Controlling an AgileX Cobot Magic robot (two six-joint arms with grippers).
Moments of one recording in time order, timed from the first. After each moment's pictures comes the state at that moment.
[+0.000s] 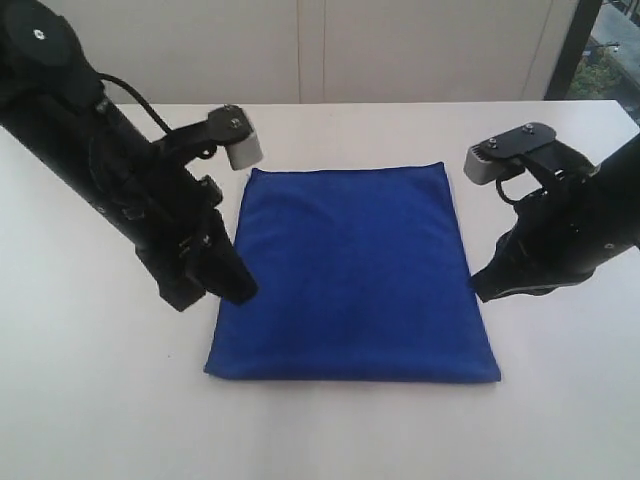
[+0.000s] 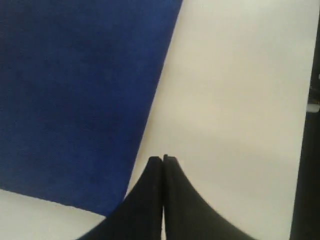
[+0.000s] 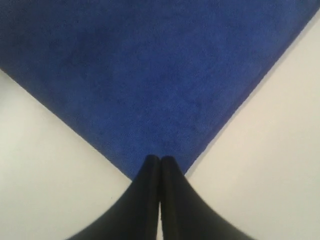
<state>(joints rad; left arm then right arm) -0.49 1.59 -1.13 -0.68 1.05 1.09 0.20 1.45 -0.87 0.41 0.78 -0.67</state>
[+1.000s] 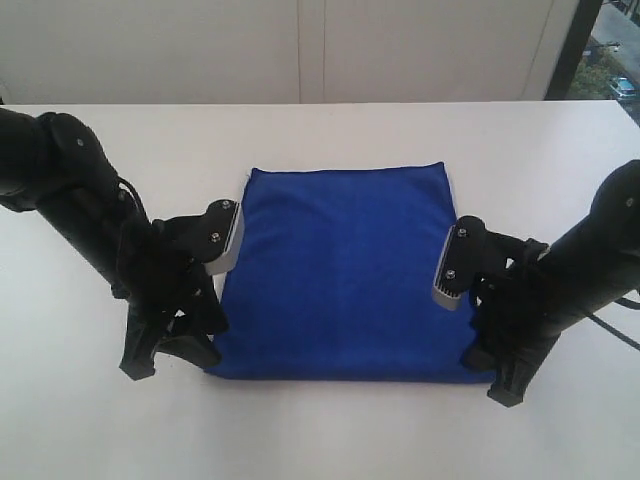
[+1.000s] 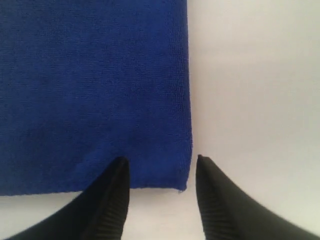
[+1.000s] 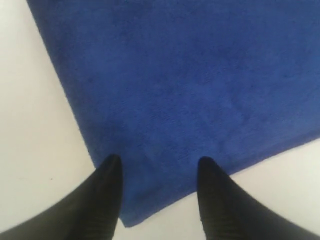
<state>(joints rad) -0.42 1.80 -1.01 -0.67 0.86 1.67 0.26 1.62 -0.71 0.46 0.51 -1.29</state>
